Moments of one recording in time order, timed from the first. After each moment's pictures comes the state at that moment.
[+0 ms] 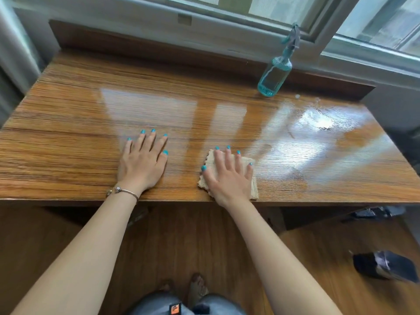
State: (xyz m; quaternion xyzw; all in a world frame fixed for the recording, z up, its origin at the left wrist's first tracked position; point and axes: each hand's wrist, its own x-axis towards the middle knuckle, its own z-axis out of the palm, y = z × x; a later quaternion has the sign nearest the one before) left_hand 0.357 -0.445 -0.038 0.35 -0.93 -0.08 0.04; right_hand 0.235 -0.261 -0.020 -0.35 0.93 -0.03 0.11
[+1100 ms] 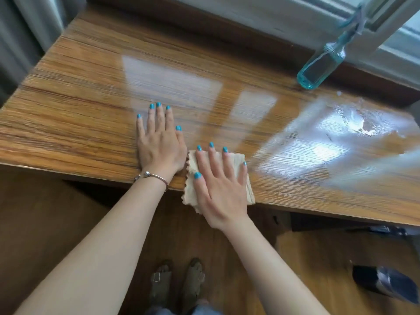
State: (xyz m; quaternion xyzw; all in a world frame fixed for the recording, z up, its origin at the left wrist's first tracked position) left_hand 0.357 -0.442 -0.043 0.48 -0.87 -0.08 0.08; right_hand 0.309 -0.283 -0.028 -0.48 0.87 -0.05 0.07
